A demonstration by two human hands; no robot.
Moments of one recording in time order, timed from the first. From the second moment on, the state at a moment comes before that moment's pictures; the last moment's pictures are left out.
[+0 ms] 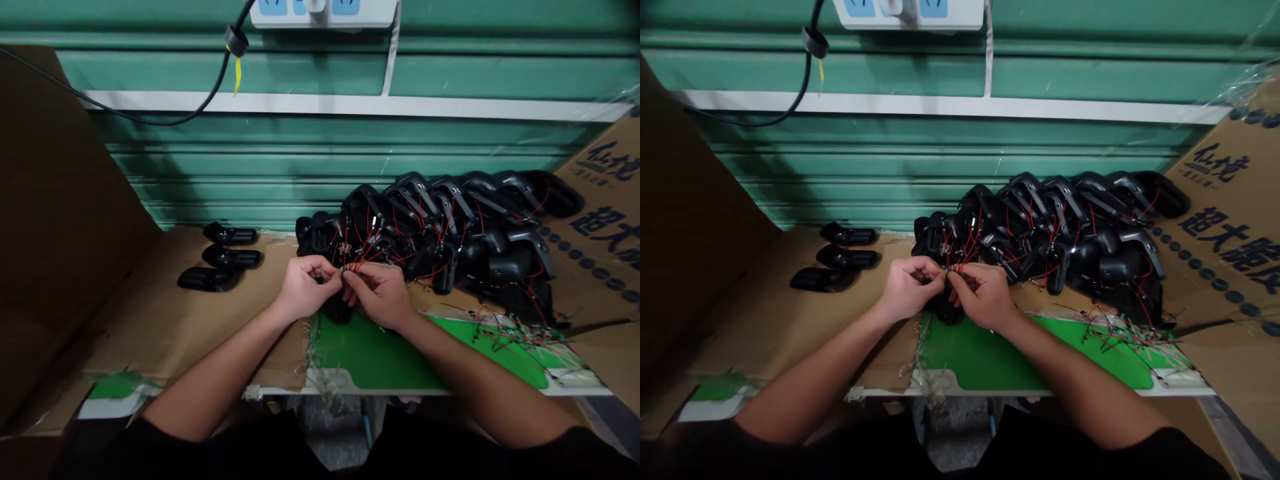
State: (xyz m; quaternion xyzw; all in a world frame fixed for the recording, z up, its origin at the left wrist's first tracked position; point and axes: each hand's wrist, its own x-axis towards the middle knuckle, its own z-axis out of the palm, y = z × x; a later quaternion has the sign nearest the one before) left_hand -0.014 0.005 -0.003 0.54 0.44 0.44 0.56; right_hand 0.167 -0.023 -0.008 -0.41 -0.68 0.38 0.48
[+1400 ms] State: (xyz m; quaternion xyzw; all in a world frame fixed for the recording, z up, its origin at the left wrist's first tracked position) left_hand -0.035 -0.001 0.019 0.71 0.34 0.05 0.61; right_hand 0.179 -0.008 0.003 -0.42 -0.57 0.48 0.52
